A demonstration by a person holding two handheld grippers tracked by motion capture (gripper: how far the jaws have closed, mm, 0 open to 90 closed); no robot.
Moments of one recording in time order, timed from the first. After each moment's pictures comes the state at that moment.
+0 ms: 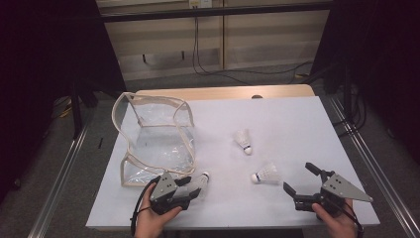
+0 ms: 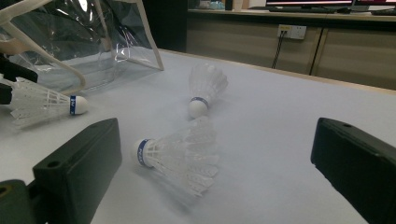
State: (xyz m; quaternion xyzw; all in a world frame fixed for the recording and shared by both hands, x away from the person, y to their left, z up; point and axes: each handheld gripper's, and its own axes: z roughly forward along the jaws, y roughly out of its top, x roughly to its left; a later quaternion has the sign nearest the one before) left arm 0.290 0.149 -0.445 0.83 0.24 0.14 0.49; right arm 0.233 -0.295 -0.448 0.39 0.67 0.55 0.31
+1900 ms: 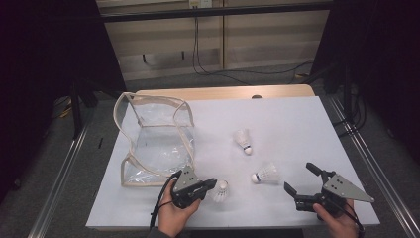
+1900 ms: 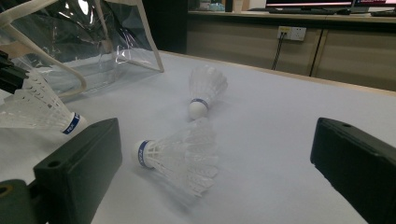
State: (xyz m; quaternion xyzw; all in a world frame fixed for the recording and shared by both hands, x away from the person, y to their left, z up) left arm 0.293 0.092 -0.430 0.82 0.27 0.10 0.50; right arm 0.232 -0.296 -0.447 0.39 0.67 0.55 0.31
